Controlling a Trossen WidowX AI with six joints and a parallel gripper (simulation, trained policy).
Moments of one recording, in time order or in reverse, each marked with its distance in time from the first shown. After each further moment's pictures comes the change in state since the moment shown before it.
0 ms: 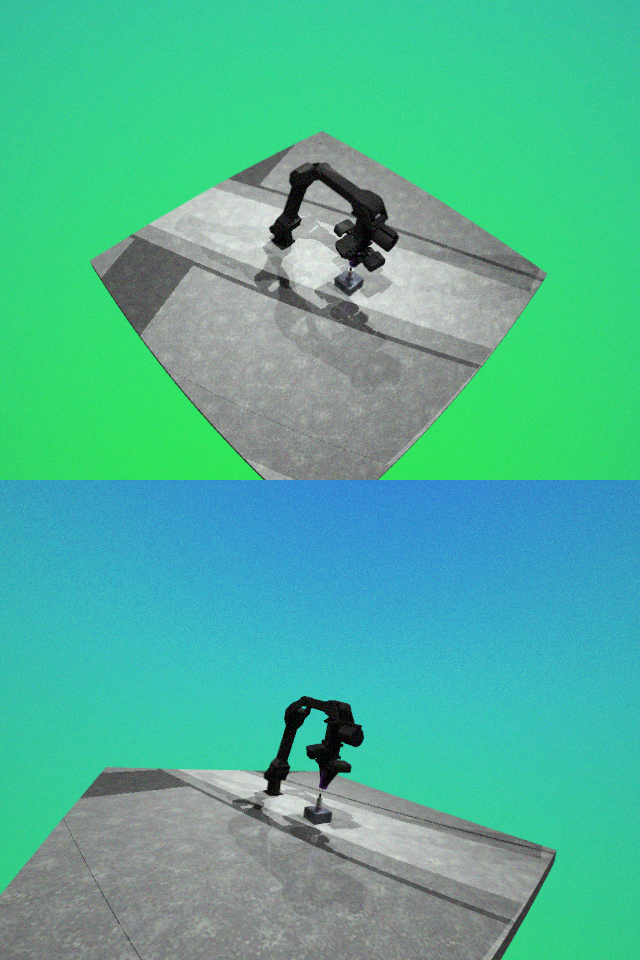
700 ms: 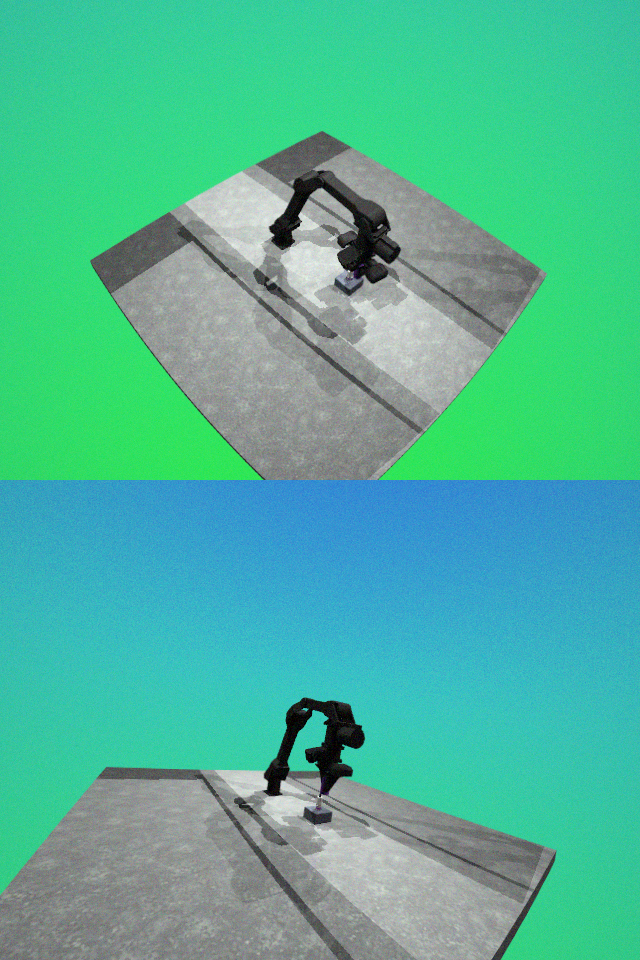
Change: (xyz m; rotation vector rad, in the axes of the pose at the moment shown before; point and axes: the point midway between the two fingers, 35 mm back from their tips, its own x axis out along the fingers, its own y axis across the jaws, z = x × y) arm 0.001 0.040 0.018 0.049 0.011 0.044
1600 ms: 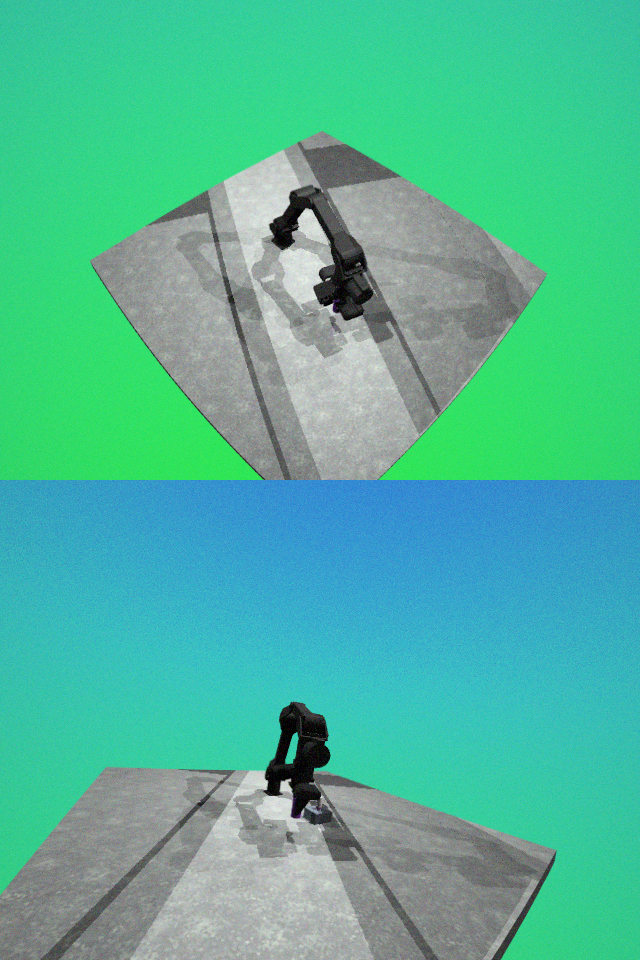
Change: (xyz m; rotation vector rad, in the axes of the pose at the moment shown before) arm 0.047 0.050 0.106 0.148 -0.017 0.027
